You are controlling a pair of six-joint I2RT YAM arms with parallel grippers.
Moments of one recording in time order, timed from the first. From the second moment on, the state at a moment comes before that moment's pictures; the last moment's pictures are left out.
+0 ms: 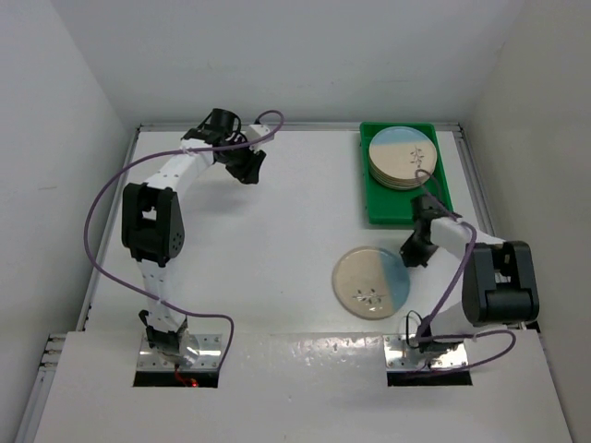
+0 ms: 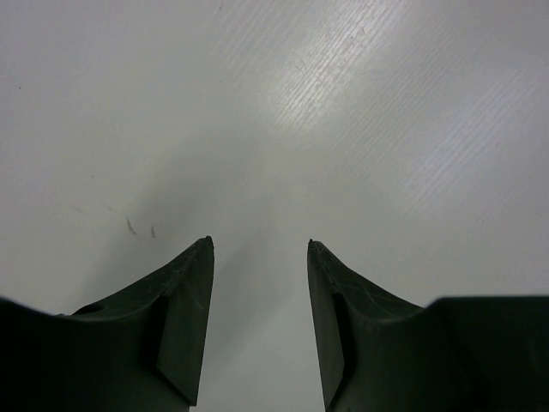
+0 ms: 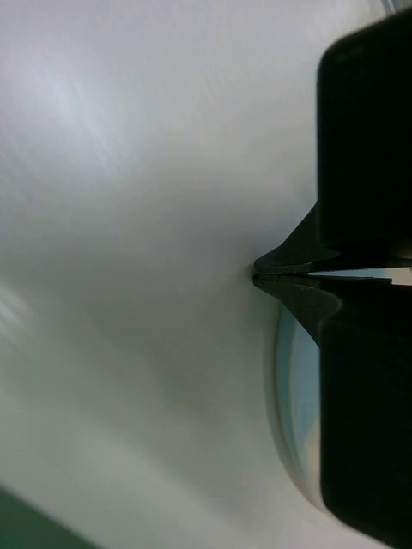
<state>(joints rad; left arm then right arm) -0.21 2.01 1.74 -0.69 0.43 0.51 -0.03 1.51 0.68 -0.55 0.18 0.76</state>
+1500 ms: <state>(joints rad) -0.78 2.05 1.45 -0.64 0.35 0.32 0.14 1.11 0.60 -0.46 -0.25 0.30</state>
